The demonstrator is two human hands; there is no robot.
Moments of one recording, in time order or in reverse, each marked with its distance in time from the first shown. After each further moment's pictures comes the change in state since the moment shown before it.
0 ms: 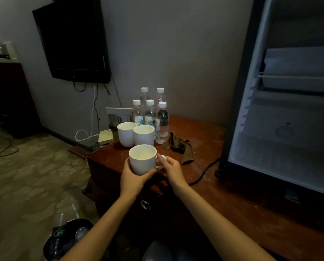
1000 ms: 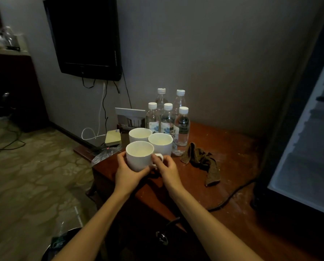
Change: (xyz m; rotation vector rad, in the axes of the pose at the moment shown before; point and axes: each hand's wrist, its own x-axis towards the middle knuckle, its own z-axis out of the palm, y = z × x) left_hand 0.108 -0.034 -0.032 0.092 0.080 -0.008; right_hand 0.089 0.028 0.056 -0.057 0.010 -0.009
